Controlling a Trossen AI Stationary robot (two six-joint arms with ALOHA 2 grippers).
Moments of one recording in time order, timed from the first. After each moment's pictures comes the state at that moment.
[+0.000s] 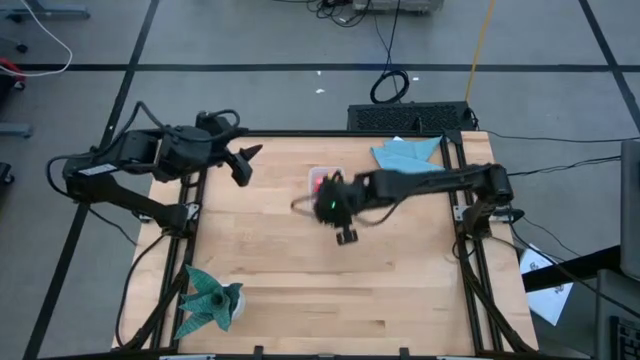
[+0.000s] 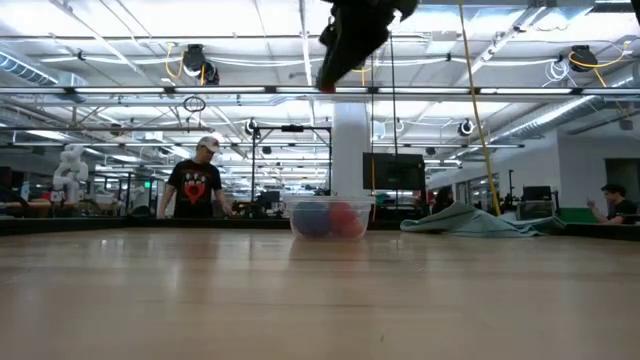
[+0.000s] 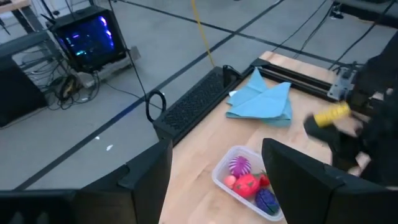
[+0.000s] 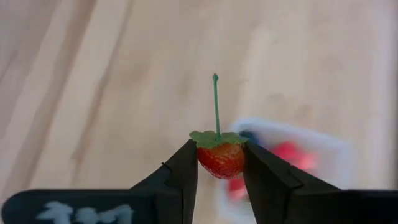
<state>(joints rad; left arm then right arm) -0.02 1.16 1.61 -1.00 -0.63 -0.31 0.05 1.81 1.65 -0.86 0.06 -0.24</state>
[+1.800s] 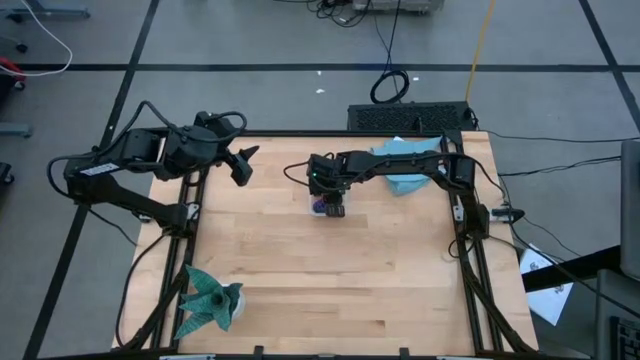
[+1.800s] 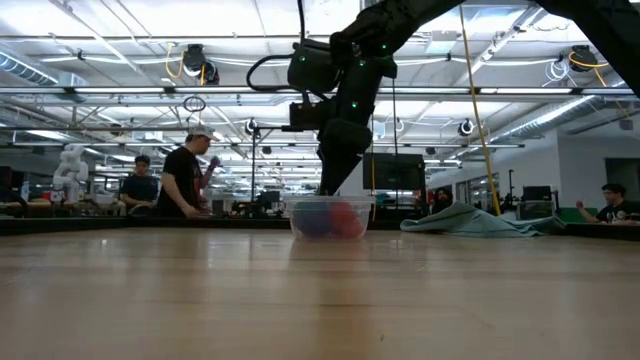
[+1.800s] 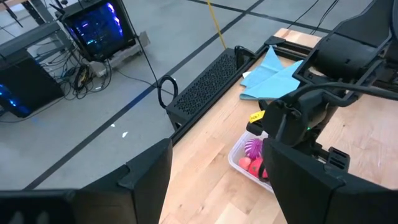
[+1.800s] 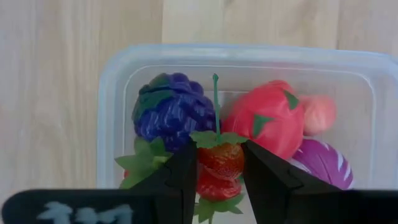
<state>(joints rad) 0.01 1.17 1.61 -1.08 -0.63 -0.30 -0.23 2.06 1.60 -0.76 -0.04 -0.27</state>
